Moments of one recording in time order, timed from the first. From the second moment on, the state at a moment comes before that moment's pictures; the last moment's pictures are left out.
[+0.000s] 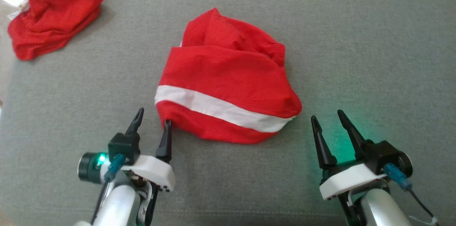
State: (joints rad) left arm -0.17 0.09 -0.33 0.40 -0.13 0.10 -0.25; right arm -0.09 -0.05 0.16 0.34 0.10 0.12 -0.26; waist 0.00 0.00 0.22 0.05
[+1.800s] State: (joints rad) left arm -0.02 0.05 -0.31 0.06 -0.25 0.04 -0.26; right arm -0.23 -0.05 -0.16 0.62 -0.10 0.12 -0.24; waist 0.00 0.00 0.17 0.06
